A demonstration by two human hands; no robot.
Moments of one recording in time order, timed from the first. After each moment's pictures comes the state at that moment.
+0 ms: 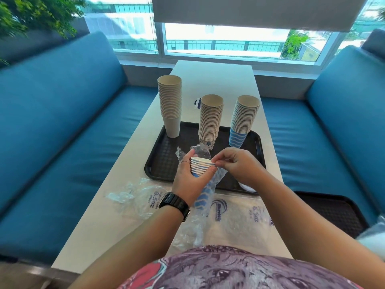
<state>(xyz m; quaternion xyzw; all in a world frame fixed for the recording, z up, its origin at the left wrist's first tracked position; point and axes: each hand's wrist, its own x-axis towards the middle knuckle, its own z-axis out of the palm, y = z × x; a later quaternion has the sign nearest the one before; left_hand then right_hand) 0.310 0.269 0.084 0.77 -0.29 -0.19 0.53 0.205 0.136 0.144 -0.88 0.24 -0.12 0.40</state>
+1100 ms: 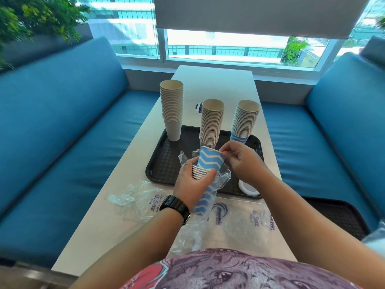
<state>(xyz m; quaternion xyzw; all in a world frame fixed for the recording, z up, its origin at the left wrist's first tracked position) 0.308 0.271 0.082 0.75 -0.27 -0.23 0.56 0.208 0.129 0.149 -0.87 0.24 -0.19 0.38</state>
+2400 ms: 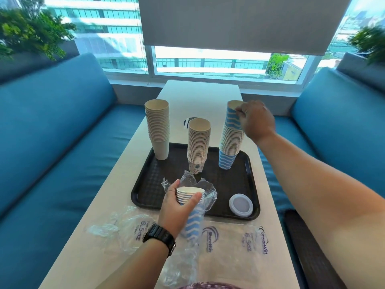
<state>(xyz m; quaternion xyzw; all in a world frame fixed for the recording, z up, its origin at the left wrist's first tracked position) 0.319 0.265 0.070 0.77 -0.23 -0.26 0.54 0.258 -0.014 0.225 -0.90 0.33 -0.29 0.03</state>
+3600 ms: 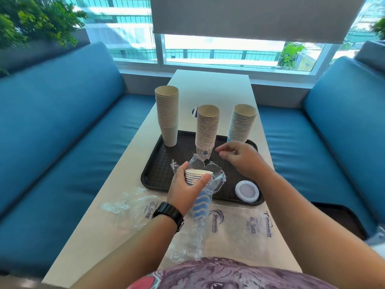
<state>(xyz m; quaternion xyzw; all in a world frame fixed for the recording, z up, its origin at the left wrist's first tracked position) 0.311 0.268 0.089 0.77 -0.25 -0.24 0.54 0.215 0.097 0.159 -0.86 0.28 -0.16 0.40</state>
